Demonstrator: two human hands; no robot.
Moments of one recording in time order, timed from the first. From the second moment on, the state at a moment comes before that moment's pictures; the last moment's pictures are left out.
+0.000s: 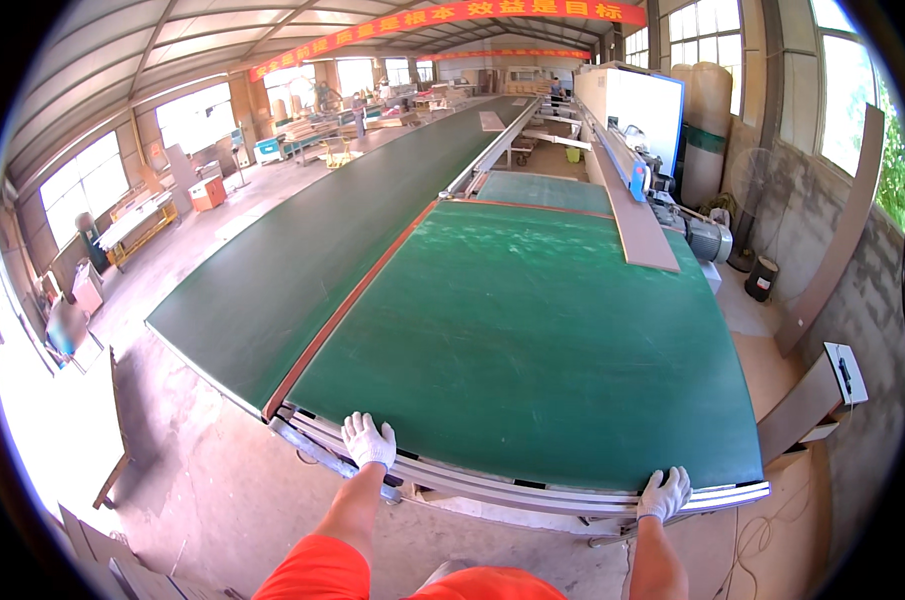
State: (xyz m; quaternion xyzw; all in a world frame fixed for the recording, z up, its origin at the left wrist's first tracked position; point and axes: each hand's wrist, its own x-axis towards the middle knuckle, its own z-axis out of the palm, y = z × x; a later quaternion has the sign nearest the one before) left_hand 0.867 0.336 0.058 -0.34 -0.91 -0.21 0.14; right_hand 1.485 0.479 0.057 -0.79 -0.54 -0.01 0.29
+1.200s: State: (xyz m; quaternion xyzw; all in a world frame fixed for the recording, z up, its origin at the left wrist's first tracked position) left_hand 0.862 0.335 0.054 -0.37 -0.87 -0.27 0.16; right_hand 1.476 0.484 0.060 -0.82 -0.49 -0.02 0.30
